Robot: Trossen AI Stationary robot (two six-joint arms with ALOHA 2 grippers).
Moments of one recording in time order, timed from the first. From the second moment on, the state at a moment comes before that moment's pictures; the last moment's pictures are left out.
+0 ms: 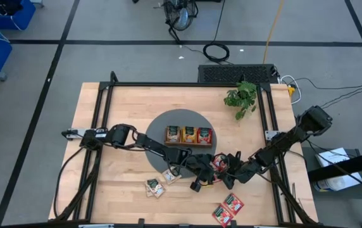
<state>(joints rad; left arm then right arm) -0.21 2.40 1.60 0.19 0.21 0.26 0.63 1.52 0.29 0.22 0.31 1.27</state>
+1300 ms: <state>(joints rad) -0.35 2.15 1.60 -0.57 -0.11 0.17 0.55 1.20 0.70 -0.49 0.40 0.68</state>
